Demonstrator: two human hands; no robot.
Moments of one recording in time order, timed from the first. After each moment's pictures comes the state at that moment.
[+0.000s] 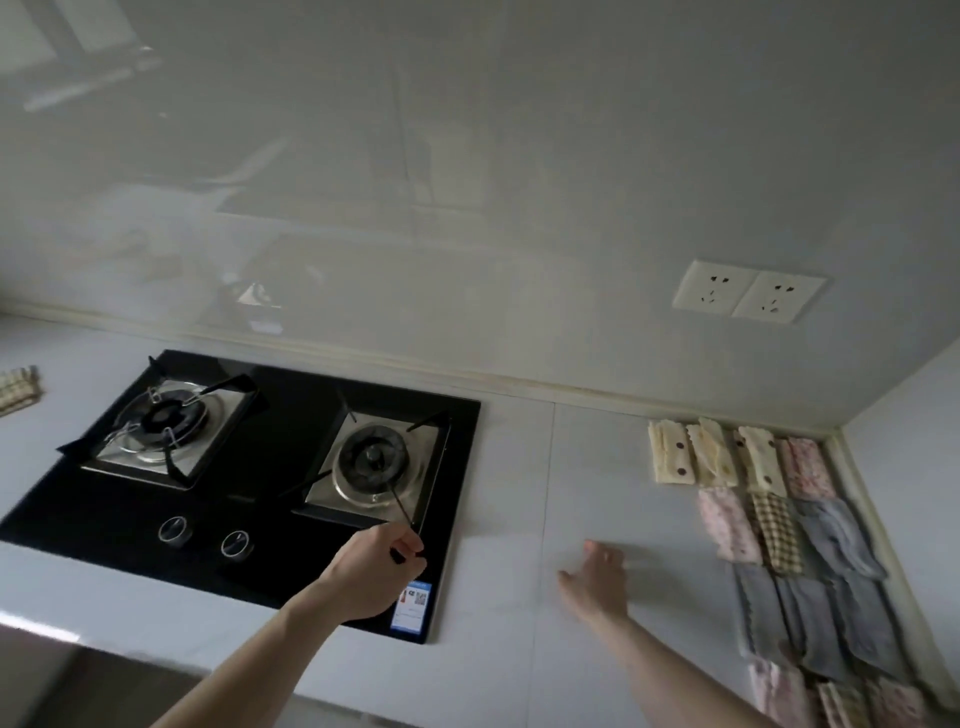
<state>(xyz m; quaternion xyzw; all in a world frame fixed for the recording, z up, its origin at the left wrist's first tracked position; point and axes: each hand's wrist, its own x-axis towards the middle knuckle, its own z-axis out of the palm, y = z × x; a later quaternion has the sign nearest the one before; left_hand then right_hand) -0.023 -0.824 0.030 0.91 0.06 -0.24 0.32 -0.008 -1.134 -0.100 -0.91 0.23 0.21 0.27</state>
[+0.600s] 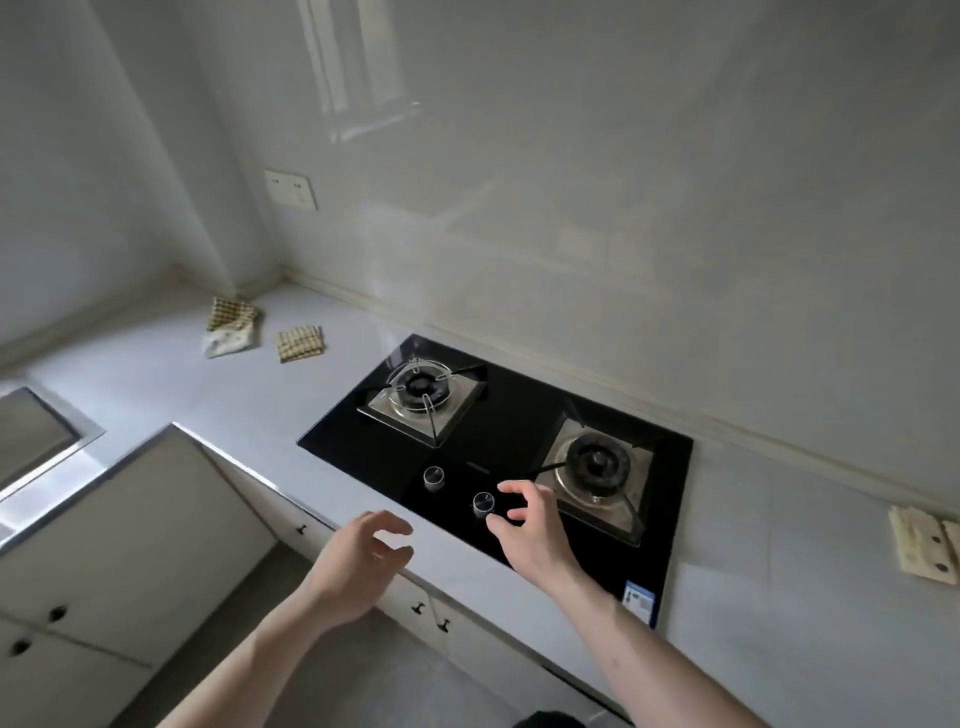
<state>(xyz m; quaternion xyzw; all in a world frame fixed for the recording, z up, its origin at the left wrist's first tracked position) -0.206 -0.527 0.083 0.90 0.19 -0.05 0.39 -0.083 -0.741 0.044 -0.83 -0.08 0.19 0.52</state>
